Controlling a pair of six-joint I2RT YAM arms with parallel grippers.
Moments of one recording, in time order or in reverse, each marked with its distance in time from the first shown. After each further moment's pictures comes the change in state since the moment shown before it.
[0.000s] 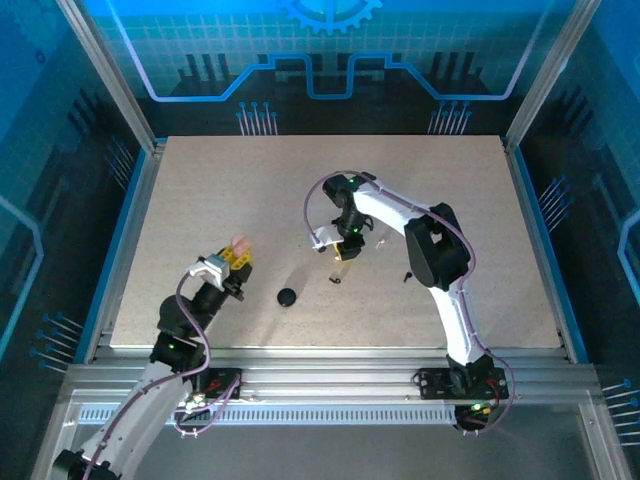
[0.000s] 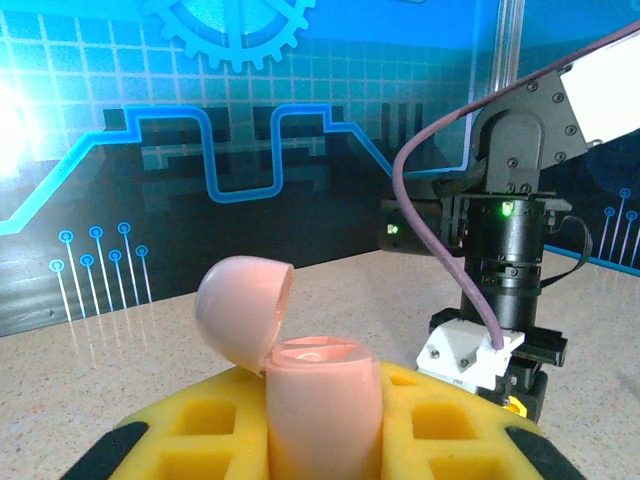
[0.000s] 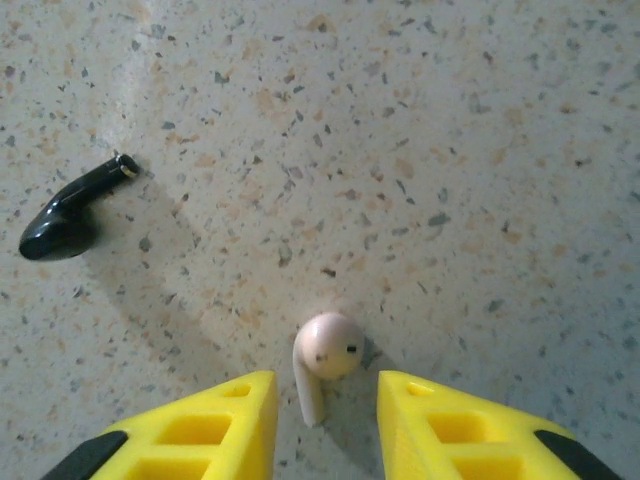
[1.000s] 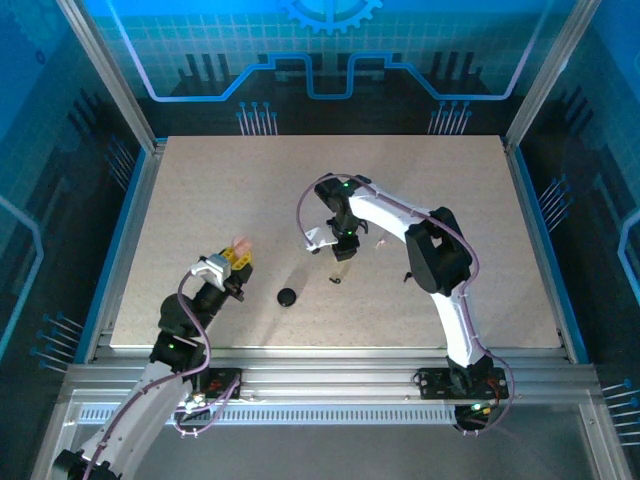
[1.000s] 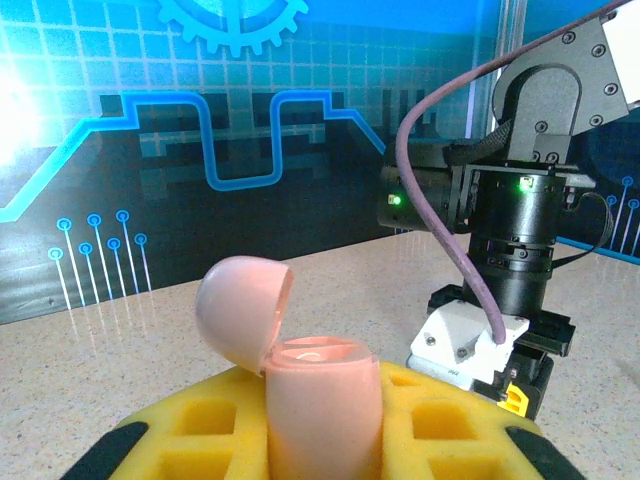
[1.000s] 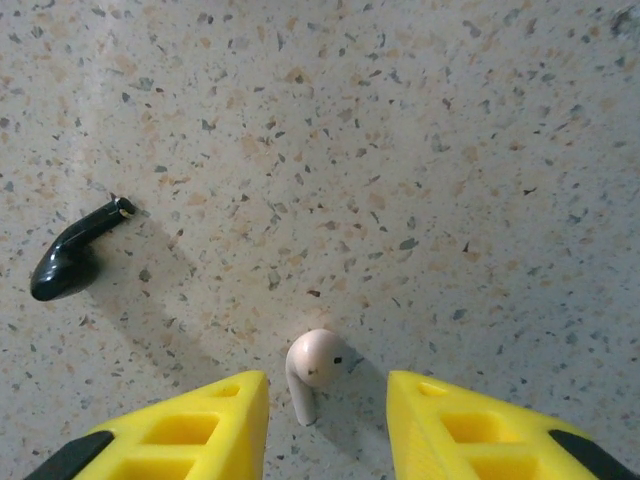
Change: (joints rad) left arm 0.000 0.000 0.004 -0.030 0.000 0.004; right arm 0.053 -0.039 -0.030 0.044 0.069 0.079
